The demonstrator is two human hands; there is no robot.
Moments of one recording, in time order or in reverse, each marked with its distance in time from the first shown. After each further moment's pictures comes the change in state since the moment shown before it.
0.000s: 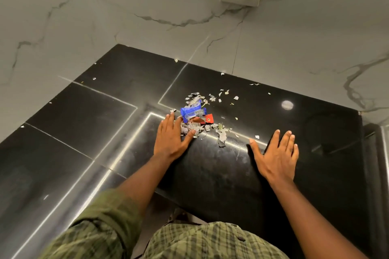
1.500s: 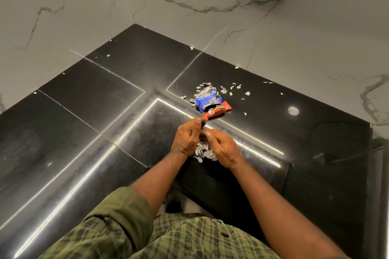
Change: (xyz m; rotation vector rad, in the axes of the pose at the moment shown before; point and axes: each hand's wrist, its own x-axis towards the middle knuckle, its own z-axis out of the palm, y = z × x) left_hand -0.039 0.040 0.018 -0.928 0.219 0.012; right_hand -0.021 -0.116 0.032 0.823 -0.387 -0.721
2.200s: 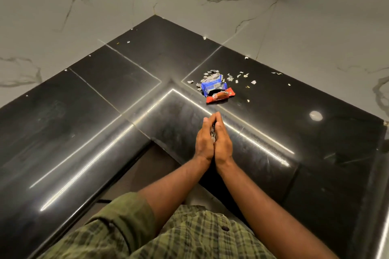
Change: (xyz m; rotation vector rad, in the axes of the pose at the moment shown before) left_hand -0.089 0.079 0.082 -0.187 0.159 -0.393; right_hand -0.065 -0.056 0.021 0.904 0.243 0.391
